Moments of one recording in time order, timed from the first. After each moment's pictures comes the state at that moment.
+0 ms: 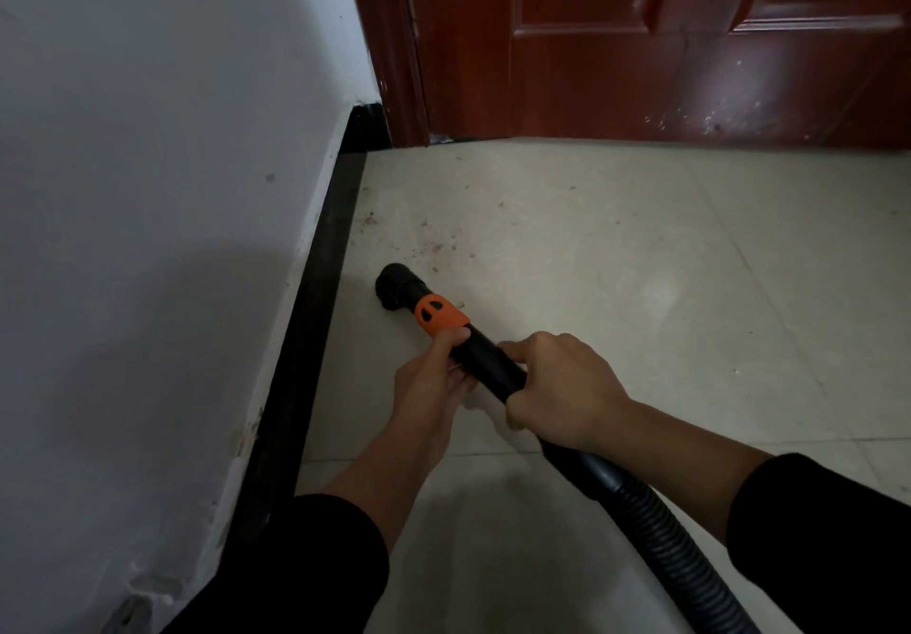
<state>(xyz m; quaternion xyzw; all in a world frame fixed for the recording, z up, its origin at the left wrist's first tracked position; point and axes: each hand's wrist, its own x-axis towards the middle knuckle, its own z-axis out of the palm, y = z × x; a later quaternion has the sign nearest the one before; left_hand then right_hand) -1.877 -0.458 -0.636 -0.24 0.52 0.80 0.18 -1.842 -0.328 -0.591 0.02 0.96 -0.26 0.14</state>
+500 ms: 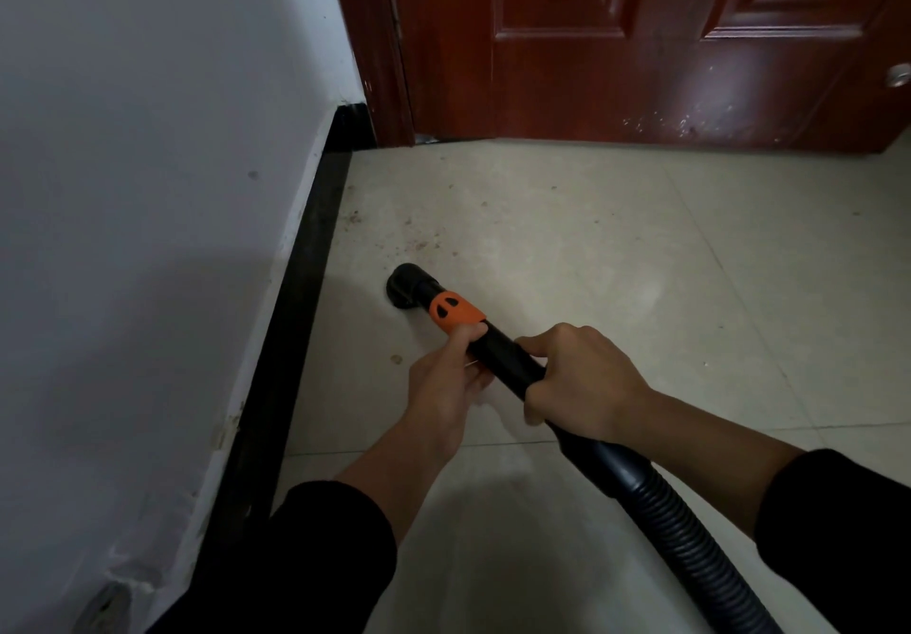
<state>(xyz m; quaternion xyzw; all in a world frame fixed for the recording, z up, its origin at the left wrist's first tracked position) -1.861 -0.432 -0.626 -0.21 0.52 0.79 0.23 -1.825 -0.297 -0.582 0.05 0.95 -0.28 0.16</state>
